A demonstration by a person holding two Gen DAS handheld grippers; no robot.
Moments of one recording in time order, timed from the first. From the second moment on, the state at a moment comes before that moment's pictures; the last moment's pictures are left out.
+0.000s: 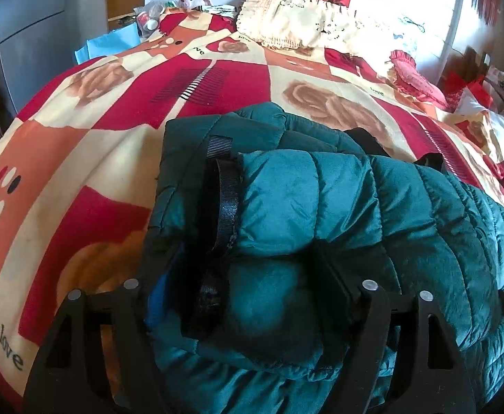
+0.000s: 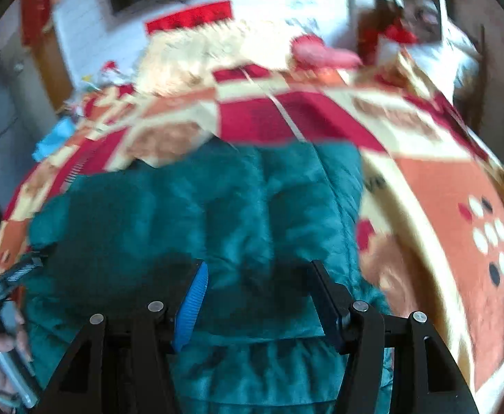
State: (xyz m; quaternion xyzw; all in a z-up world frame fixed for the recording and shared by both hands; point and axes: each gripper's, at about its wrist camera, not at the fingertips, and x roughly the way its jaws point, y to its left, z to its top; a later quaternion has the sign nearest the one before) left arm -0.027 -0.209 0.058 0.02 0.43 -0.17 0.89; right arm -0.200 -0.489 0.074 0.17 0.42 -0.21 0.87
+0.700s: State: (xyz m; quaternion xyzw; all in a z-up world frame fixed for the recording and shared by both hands) left arm -0.114 -0.139 0.098 0.04 0.42 -0.17 0.89; right arm -0.279 -0.454 0.102 0.23 0.40 -0.19 0.87
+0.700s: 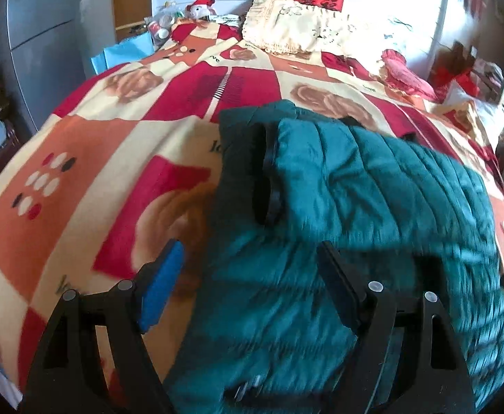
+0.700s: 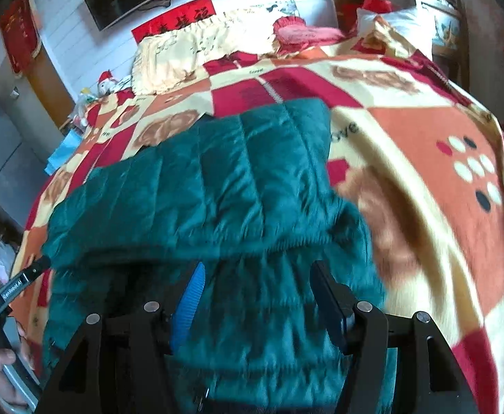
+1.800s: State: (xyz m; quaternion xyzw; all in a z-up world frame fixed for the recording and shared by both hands) left arm -0.256 -0.062 0.099 0.06 0.40 -0.16 0.90; right arm -0.400 -0.352 0.105 0.19 0.43 -0.15 0.87
